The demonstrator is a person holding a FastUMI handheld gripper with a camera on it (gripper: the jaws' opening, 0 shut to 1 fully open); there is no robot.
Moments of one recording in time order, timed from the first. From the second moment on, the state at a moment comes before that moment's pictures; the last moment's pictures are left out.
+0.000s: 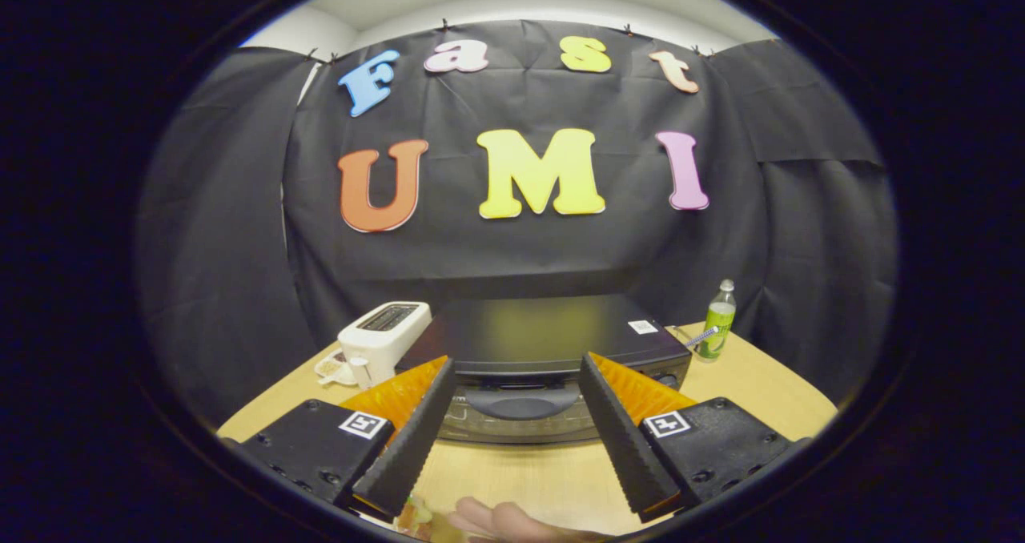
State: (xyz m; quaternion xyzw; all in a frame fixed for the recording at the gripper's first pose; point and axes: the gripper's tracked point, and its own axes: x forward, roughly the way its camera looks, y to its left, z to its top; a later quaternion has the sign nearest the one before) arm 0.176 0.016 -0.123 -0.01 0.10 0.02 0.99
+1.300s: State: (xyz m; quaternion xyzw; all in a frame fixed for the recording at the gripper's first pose) arm 0.184 0.015 -0.196 -0.02 0.14 0.02 0.99
